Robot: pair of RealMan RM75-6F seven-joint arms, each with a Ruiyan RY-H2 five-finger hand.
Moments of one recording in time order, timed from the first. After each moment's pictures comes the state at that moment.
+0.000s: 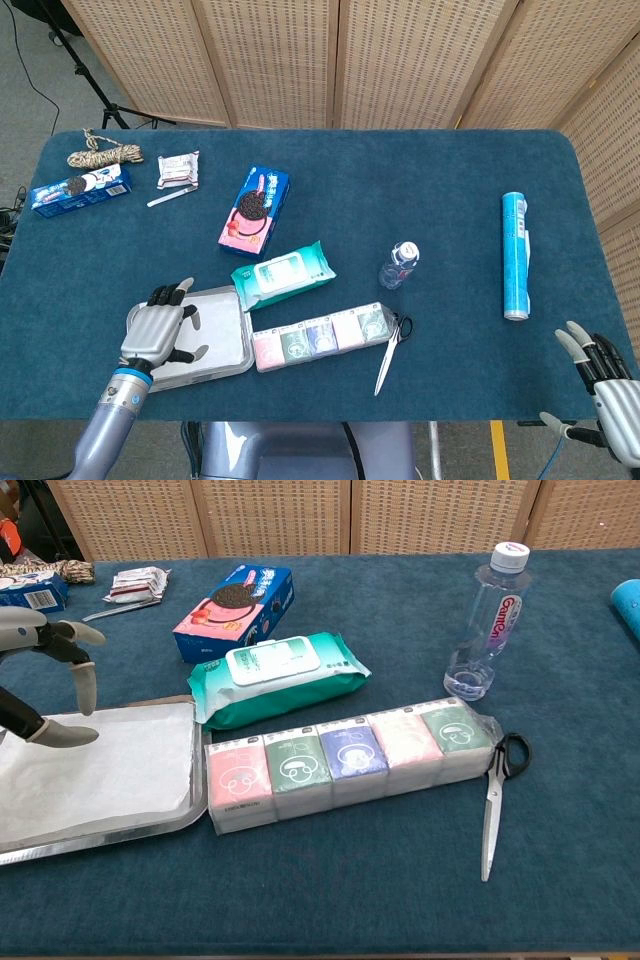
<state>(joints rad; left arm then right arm) -0.59 -1.30 -0.07 -2.22 0.70 1.35 0.74 -0.04 -0.90 -0.10 -1.74 -1.74 1.59 0.24</state>
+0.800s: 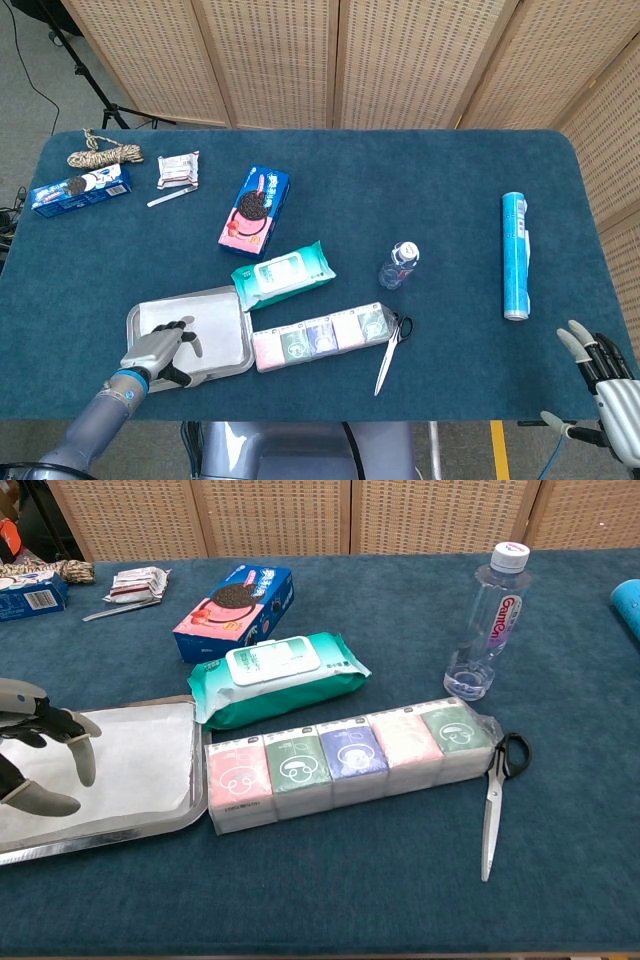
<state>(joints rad) -0.75 -1.13 -0.08 -2.26 0.25 1.04 0.59 -0.04 -0.90 -0.10 -1.74 -1.74 1.60 0.24</state>
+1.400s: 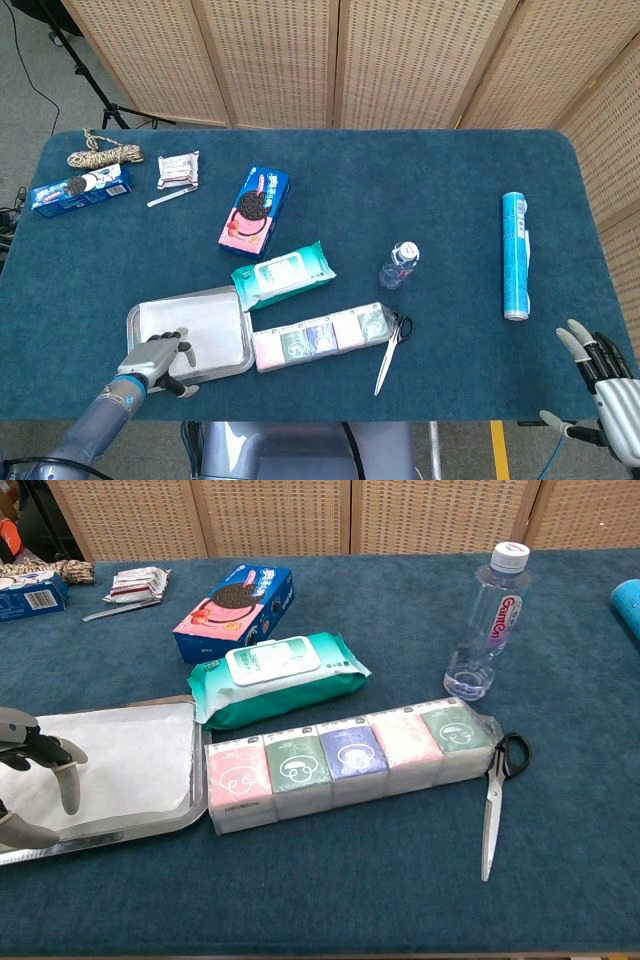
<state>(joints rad) -0.83 -1.13 0.01 -2.26 0.19 1.05 0.60 -0.04 -0.90 -0.09 -1.74 -1.74 1.60 0.24</state>
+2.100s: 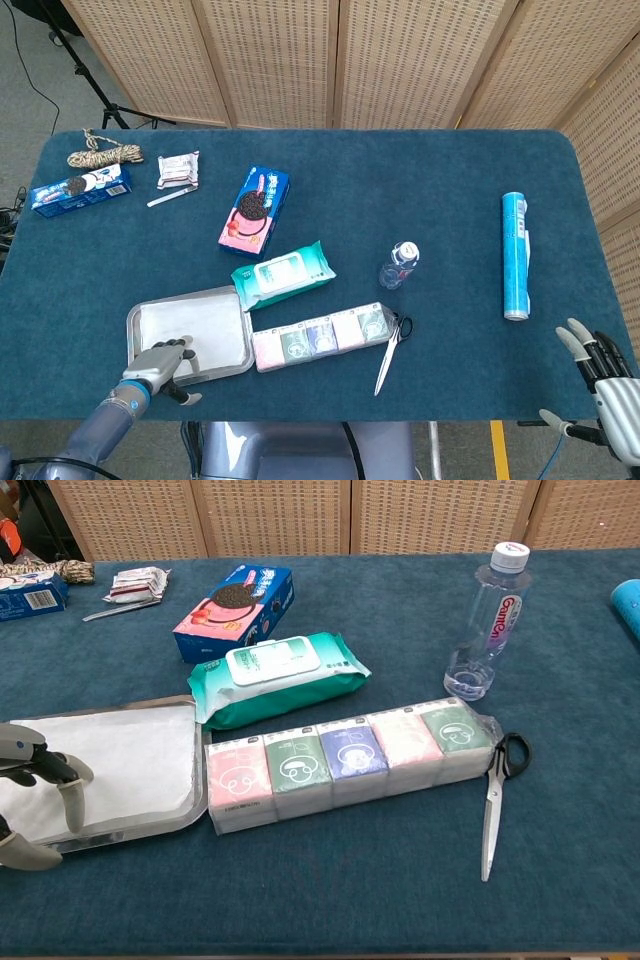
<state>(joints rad) -0.87 -1.16 0.06 -2.27 0.19 1.05 0.57 -0.04 -0.90 -0.09 -1.75 -1.74 1.60 0.24</state>
